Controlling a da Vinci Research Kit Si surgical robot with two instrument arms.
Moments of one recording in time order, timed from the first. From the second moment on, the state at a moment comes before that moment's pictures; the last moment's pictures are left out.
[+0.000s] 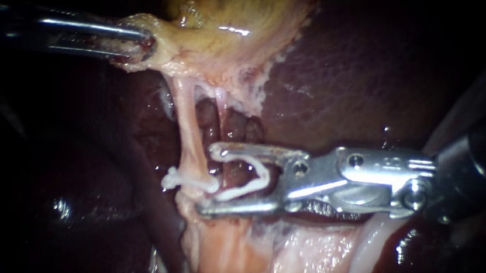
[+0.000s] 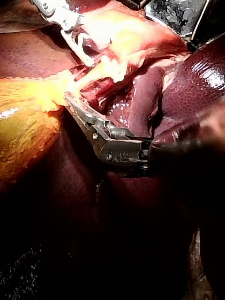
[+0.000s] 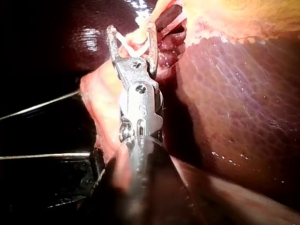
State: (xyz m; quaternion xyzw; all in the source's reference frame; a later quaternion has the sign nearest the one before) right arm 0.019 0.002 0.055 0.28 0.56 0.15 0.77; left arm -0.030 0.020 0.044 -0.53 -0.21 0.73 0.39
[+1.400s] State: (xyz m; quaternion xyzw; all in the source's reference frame) right arm 0.026 0.001 0.055 0.36 0.61 0.15 0.69; left arm -0.031 0.020 0.044 -0.52 -0.21 0.73 0.39
